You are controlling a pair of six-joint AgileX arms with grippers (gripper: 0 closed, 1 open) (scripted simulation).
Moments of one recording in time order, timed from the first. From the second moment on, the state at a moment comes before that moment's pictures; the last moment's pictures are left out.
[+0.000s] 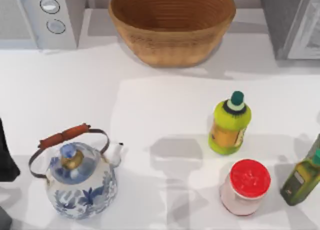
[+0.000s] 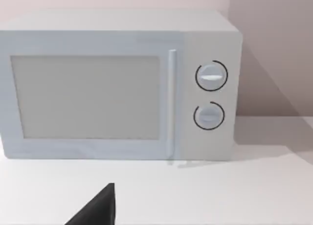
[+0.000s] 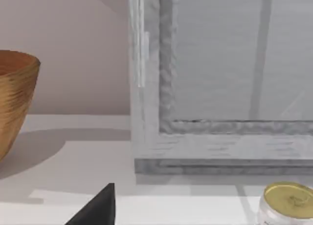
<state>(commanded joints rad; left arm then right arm) 0.00 0.00 0.00 0.00 0.00 0.00 0.00 0.00 0.00 0.00 0.00 0.00</state>
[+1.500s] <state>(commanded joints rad) 0.00 0.00 0.00 0.00 0.00 0.00 -0.34 1.85 0.26 1.35 -0.27 -0.08</state>
